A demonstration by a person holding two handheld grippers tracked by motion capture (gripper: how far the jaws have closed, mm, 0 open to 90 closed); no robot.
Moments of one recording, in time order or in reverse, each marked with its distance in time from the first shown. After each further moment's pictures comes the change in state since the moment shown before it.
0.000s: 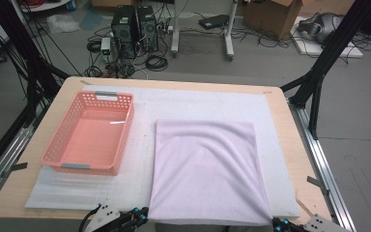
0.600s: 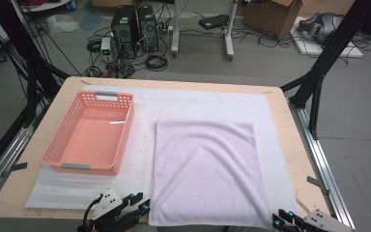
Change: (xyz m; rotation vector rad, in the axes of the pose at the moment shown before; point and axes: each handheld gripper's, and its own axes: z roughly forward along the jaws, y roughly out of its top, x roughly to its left) left arm 0.028 0.007 0.025 -0.026 0.086 -0.018; right arm -0.011 0.003 0.011 -0.026 -0.098 0.057
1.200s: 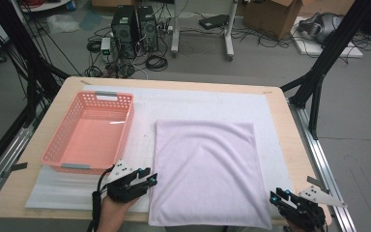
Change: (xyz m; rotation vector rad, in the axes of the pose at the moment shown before) left arm 0.038 0.041 0.057 0.006 -0.017 0.035; right arm -0.028 0.031 0.037 -0.041 -0.037 0.008
